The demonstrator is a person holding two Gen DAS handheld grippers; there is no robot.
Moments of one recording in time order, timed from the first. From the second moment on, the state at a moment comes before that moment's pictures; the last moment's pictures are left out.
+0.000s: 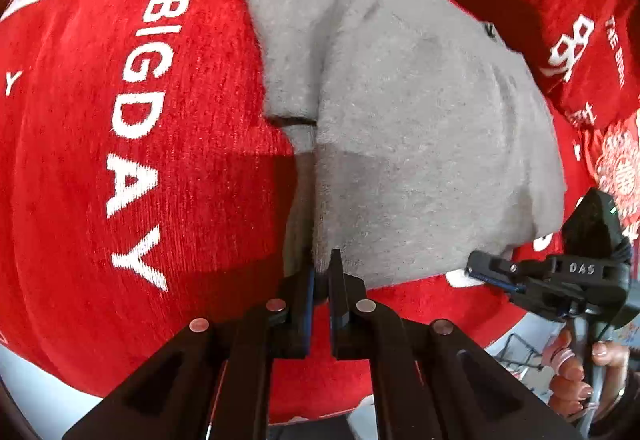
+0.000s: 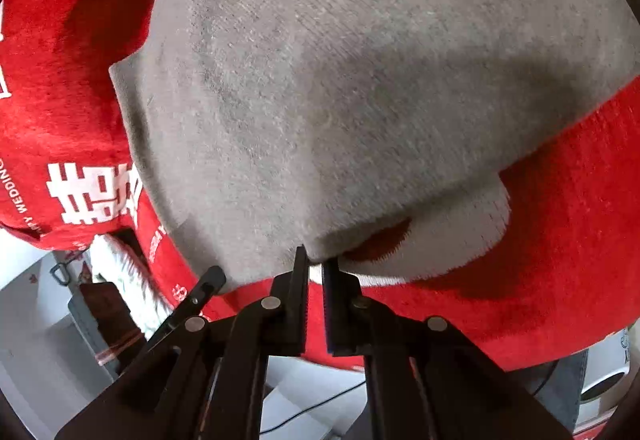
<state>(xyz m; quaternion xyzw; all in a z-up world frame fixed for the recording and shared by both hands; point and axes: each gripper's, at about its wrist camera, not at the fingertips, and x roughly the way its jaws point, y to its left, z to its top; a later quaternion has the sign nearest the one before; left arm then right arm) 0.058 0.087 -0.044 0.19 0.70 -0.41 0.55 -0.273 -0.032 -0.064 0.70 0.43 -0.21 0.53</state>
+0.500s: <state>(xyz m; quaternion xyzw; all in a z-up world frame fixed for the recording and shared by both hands) 0.117 0.011 0.019 0.18 0.62 -0.43 0.63 -0.328 -0.186 0.029 0.57 0.38 -0.36 0.64</state>
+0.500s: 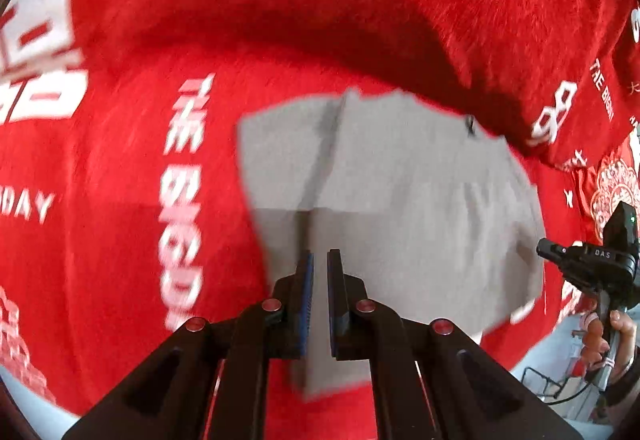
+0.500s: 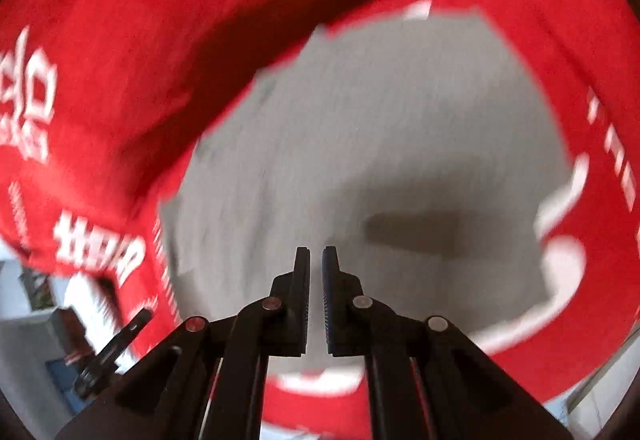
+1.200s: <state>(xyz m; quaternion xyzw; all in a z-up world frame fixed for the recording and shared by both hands) 0.155 -0.066 -0.038 0.21 0.62 -0.36 0.66 -0.362 -0.258 0.004 0.56 0.38 -0.41 0.61</state>
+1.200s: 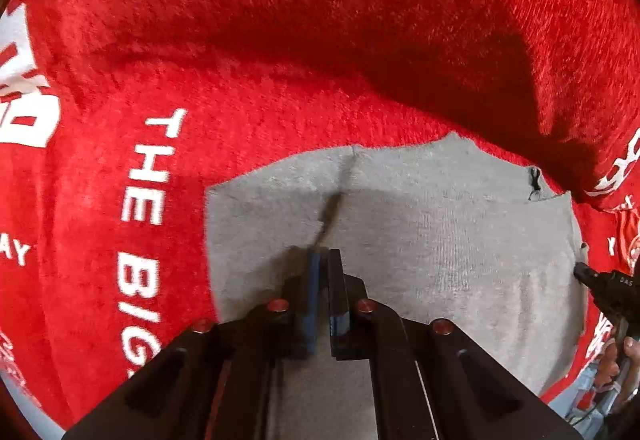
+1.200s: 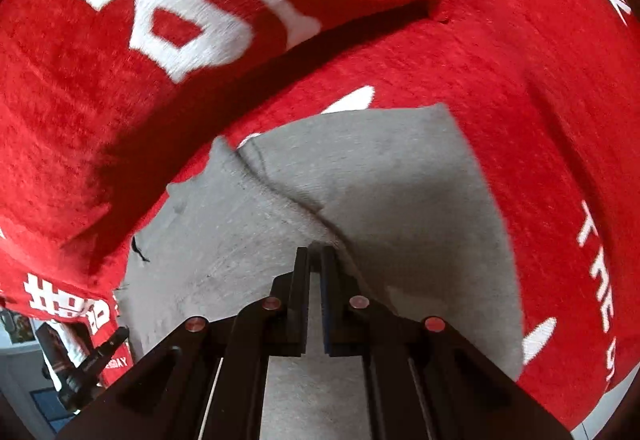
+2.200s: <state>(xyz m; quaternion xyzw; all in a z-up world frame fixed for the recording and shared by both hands) 0.110 -0.009 -0.011 0.27 0.61 -0.32 0.67 -0.397 -0.205 0.019 0.53 0.45 -0.39 0.61</state>
